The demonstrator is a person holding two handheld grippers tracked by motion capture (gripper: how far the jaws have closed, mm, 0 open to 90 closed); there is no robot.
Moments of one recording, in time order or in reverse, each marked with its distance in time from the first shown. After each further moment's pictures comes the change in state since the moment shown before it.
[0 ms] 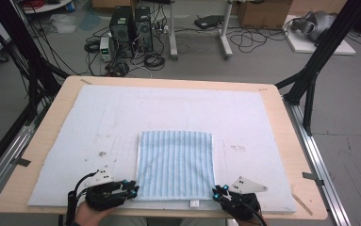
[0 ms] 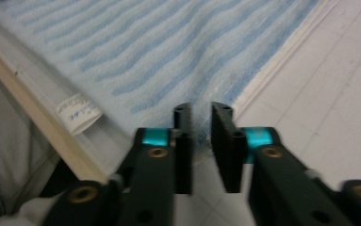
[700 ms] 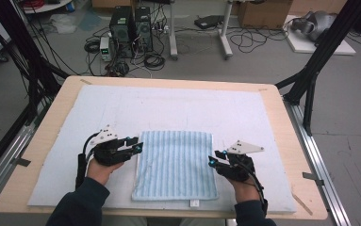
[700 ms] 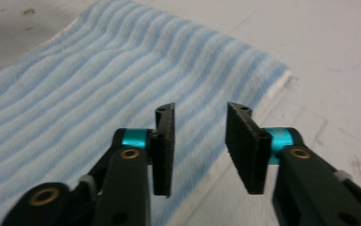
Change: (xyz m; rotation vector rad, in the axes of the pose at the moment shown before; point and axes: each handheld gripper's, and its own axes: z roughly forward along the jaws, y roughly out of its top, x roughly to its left) left arm 0.060 0.078 0.044 -0.148 0.051 0.086; right arm -0.051 0.072 0.035 -0.069 0.011 -0.002
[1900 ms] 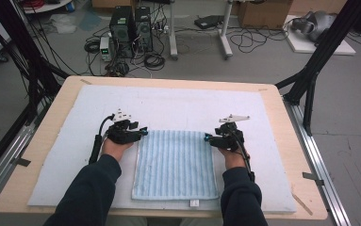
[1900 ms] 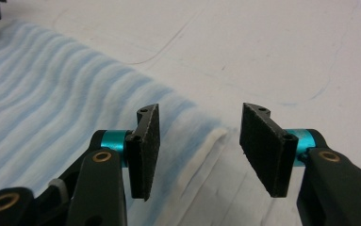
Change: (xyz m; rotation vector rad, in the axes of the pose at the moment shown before) left arm 0.049 0.008 0.065 0.157 0.225 -0.075; right arm -0.057 0.042 0.069 0.104 -0.108 0.104
